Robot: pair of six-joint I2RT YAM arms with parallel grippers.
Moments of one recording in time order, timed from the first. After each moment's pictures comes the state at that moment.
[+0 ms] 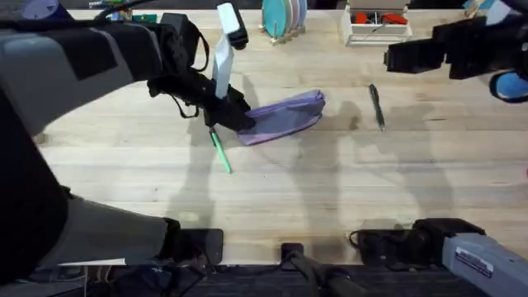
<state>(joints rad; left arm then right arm) -0.11 1.62 1.00 -0.82 0.74 1.06 0.00 1.07 1.15 -0.88 -0.21 -0.14</state>
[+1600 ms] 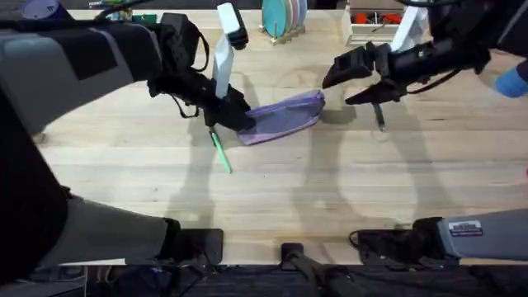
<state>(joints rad) -0.11 1.62 1.00 -0.81 0.74 1.06 0.00 1.60 1.15 -0.87 -0.73 0.09</state>
